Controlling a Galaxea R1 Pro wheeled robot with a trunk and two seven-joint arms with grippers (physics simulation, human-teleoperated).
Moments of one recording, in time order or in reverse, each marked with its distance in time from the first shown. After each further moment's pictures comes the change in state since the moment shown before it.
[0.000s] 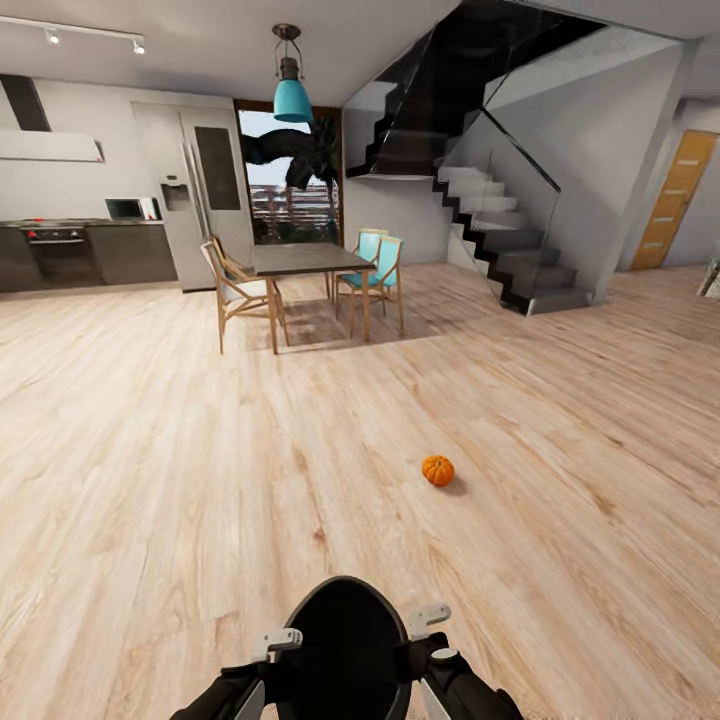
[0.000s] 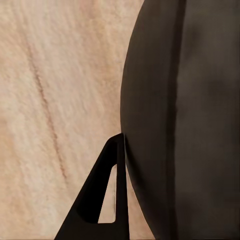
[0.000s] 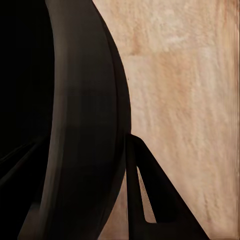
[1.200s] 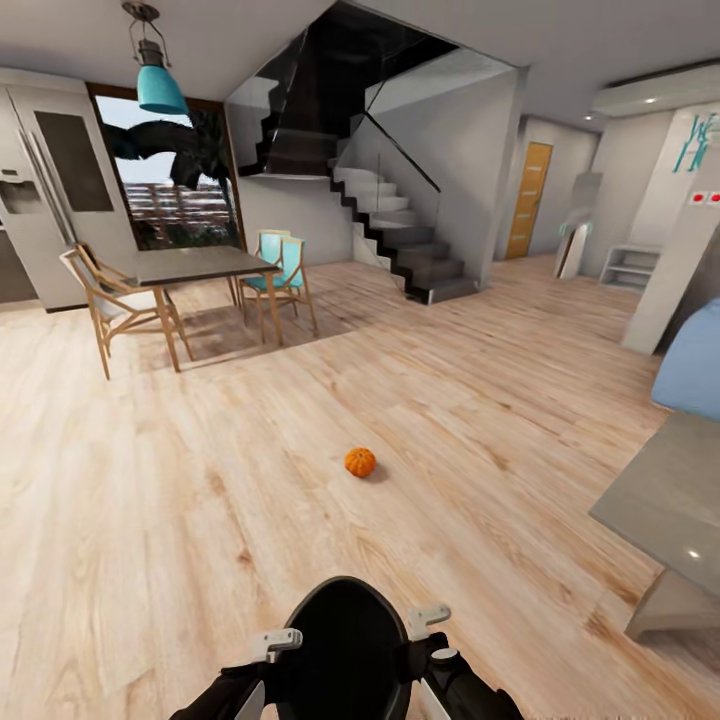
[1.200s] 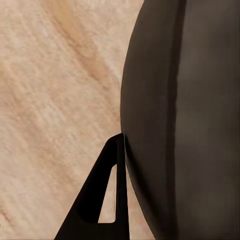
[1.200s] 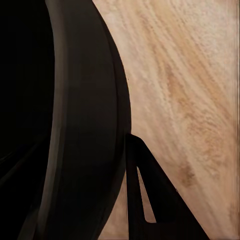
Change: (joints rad) left arm 0.000 0.000 0.000 0.000 0.000 0.000 0.000; right arm 0.000 0.000 0.000 0.001 0.000 -0.001 0.000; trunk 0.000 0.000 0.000
